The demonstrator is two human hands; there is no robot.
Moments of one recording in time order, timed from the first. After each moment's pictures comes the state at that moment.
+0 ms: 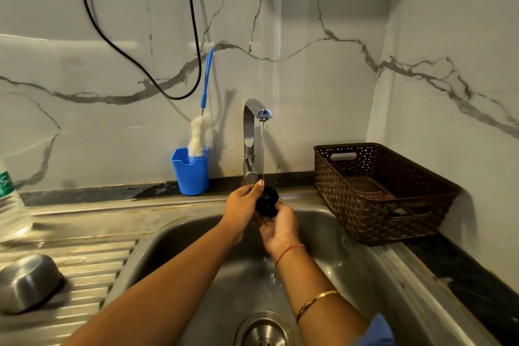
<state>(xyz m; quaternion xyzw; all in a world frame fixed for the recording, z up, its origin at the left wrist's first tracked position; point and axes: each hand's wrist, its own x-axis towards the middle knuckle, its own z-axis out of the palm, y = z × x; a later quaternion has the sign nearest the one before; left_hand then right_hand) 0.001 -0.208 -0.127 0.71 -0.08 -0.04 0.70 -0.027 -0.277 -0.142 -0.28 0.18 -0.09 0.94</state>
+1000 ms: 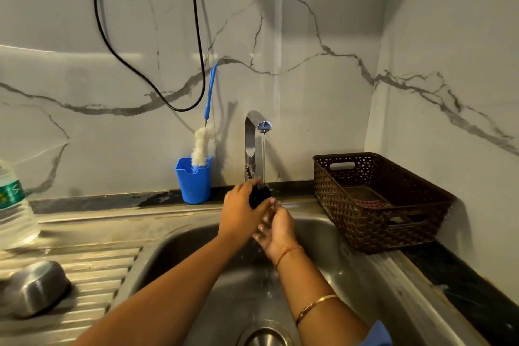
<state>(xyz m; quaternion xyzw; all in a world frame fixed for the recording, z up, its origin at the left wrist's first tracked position) 0.003 -0.200 -0.128 0.86 -0.19 0.19 0.43 -0.028 -0.274 -0.134 -0.39 0.21 -0.05 0.90</state>
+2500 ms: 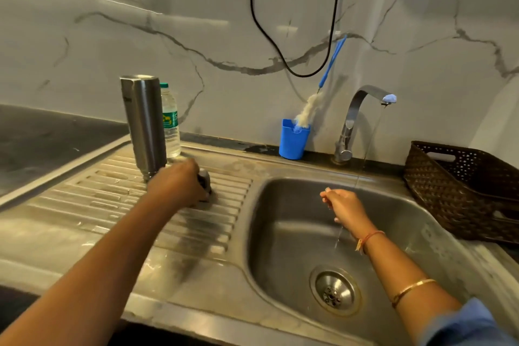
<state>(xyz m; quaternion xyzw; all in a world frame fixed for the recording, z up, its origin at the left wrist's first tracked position) -0.131 0.084 -0.080 0.98 0.10 0.07 0.14 -0.085 -0.223 -0.142 -0.84 0.06 -0.07 0.54</state>
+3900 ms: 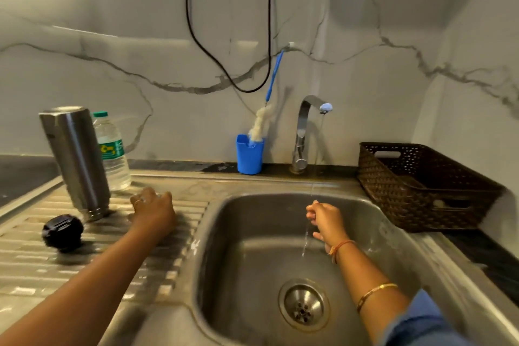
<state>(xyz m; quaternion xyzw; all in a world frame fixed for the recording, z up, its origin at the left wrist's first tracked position) -0.057 0.053 -0.131 0.99 0.13 0.06 0.06 -0.076 -0.267 -0.156 -0.71 0.21 -0.10 0.67</state>
